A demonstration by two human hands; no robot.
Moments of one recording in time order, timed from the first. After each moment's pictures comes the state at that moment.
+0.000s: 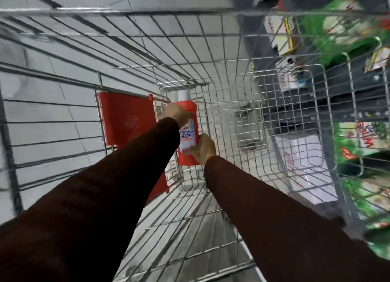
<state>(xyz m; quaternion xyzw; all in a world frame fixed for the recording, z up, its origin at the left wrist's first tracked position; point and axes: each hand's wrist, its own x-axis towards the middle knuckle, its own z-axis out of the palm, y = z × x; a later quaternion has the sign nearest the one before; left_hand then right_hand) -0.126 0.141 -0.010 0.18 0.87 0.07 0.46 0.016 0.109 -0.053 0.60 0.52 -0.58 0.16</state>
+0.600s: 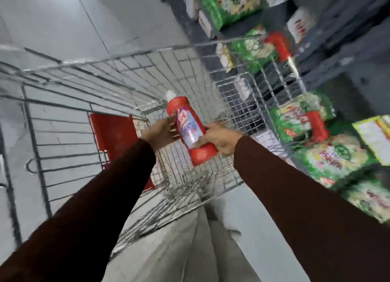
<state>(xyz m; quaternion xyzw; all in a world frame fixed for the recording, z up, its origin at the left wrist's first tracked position) -0.059 0.121 0.105 -0.02 0.63 0.36 0.69 0.120 0.176 0.121 0.50 0.42 -0.75 0.06</state>
